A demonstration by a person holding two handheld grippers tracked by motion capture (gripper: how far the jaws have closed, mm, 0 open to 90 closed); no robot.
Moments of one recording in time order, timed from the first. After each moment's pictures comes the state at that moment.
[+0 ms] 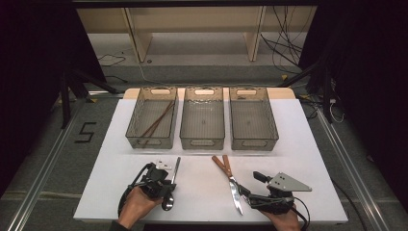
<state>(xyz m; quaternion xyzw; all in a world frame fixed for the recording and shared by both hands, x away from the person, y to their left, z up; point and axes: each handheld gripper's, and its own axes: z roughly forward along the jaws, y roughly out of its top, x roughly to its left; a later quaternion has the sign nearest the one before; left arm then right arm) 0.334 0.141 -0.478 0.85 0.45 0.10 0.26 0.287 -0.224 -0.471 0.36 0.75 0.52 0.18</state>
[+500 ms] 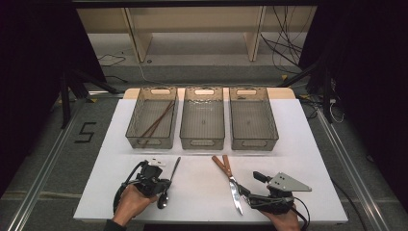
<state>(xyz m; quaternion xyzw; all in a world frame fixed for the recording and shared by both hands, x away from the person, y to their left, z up) 0.339 0.160 -0.474 0.83 0.47 0.07 0.28 0.287 -0.224 -0.471 0.36 0.75 0.52 0.18</state>
